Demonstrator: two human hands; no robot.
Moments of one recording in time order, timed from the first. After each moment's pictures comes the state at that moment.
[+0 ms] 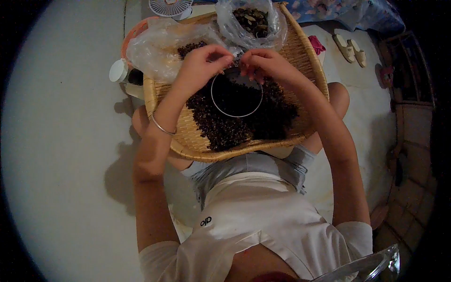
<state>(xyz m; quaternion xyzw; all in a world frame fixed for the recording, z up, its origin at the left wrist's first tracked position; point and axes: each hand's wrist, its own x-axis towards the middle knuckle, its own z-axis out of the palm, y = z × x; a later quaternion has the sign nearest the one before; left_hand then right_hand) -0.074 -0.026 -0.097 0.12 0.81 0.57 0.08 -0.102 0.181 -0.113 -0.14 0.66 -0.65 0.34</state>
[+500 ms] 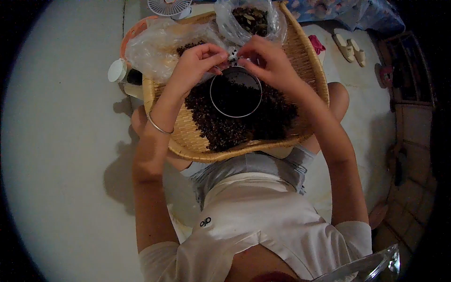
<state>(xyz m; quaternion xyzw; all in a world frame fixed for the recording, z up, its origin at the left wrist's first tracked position) -0.076 -0.032 -0.093 0.04 0.72 0.67 0.17 -0.095 0.179 -0.098 -0.34 0.81 -0.48 -0.03</state>
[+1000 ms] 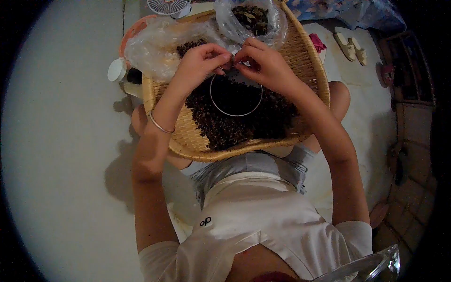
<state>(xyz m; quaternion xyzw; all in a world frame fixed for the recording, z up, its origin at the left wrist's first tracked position) -0.076 -0.026 -0.094 0.06 0.73 0.66 0.16 -0.092 0.172 -0.105 -0.39 0.82 -0.42 -0.04</state>
